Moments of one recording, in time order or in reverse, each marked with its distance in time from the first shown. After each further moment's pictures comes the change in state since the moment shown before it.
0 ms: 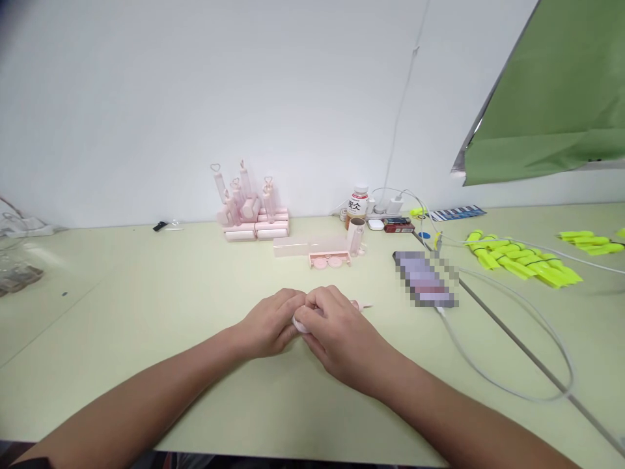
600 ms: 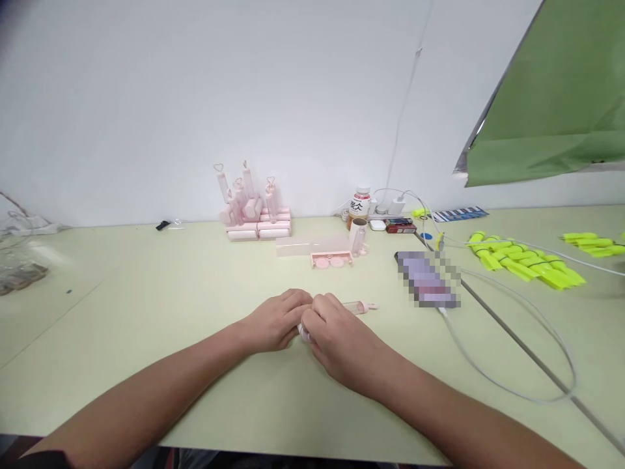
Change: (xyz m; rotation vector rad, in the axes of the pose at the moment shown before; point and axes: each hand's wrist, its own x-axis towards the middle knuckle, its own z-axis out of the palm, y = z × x) left_hand -0.002 -0.019 0.013 0.103 -0.093 0.150; right_hand -0.005 0.000 0.008 -0.091 -0.084 -0.003
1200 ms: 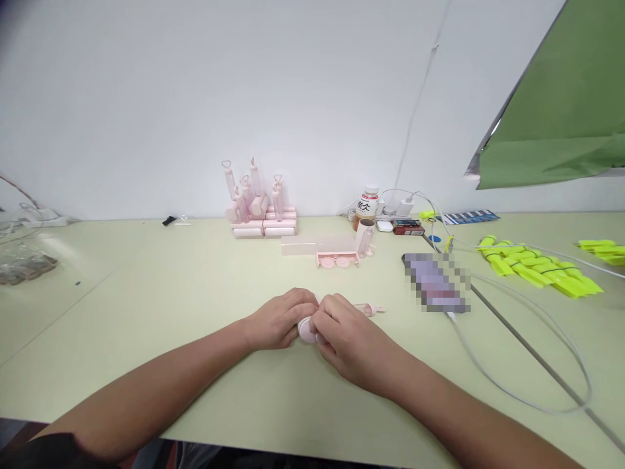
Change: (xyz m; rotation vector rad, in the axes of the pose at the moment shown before) left_hand -0.003 0.000 0.000 -0.102 0.096 0.008; right_hand -0.001 0.007 -0.006 0.078 0.038 -0.063
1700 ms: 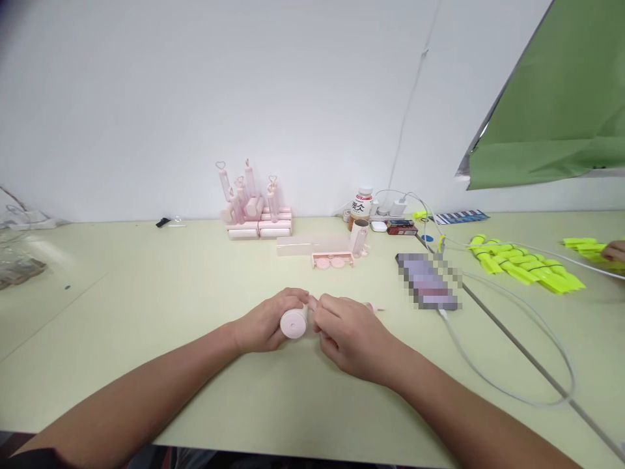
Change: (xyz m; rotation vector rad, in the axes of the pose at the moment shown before) left_hand -0.001 0.003 -0.010 -0.293 0.072 -0.056; right_hand 0.000 0.009 -0.002 -0.003 0.048 -0.038
